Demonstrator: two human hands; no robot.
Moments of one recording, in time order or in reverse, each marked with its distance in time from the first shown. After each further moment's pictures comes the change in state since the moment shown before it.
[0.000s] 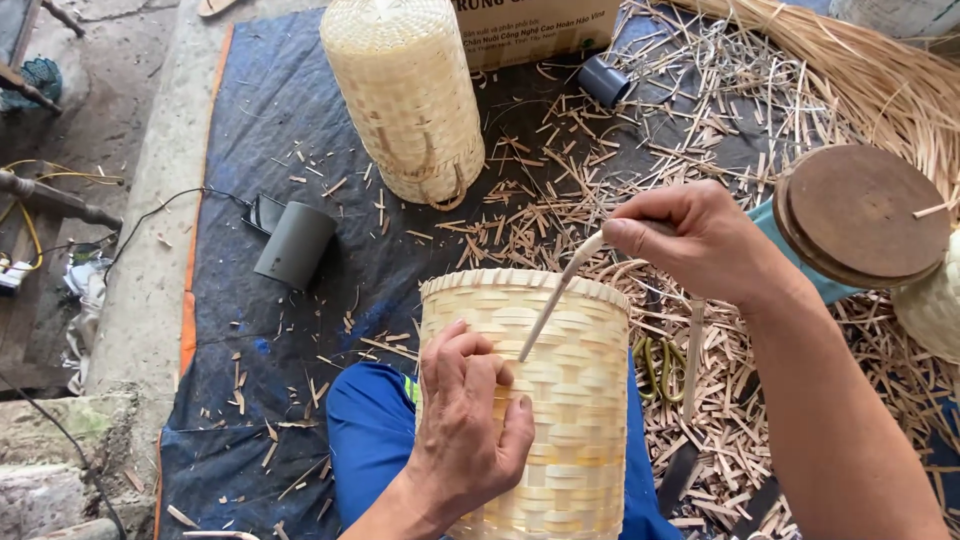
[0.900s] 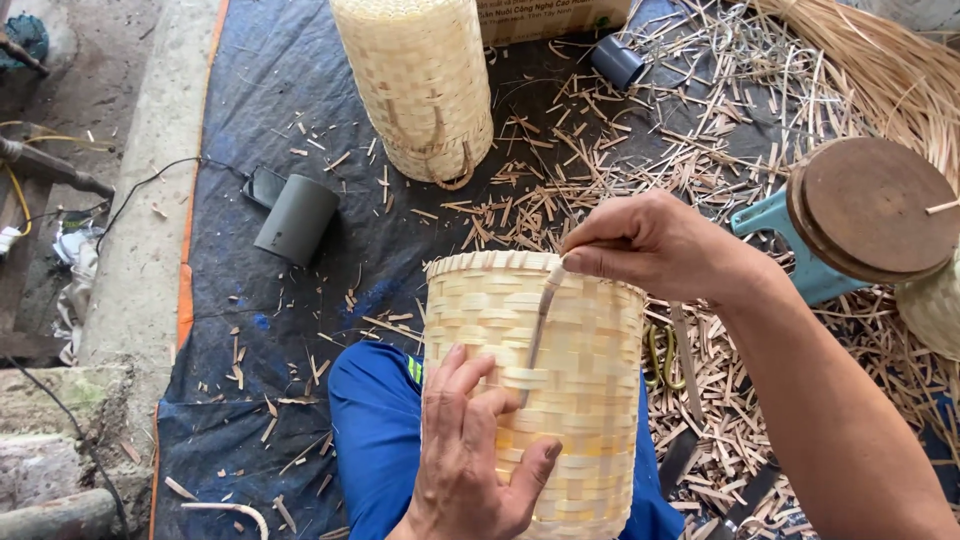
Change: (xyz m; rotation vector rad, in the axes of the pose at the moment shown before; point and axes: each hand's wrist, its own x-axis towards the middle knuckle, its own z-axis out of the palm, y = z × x) left_hand -0.045 0.015 -0.005 -0.042 0.092 -0.061; right_hand 0.009 -0.021 0.037 -0.167 -0.328 -0.189
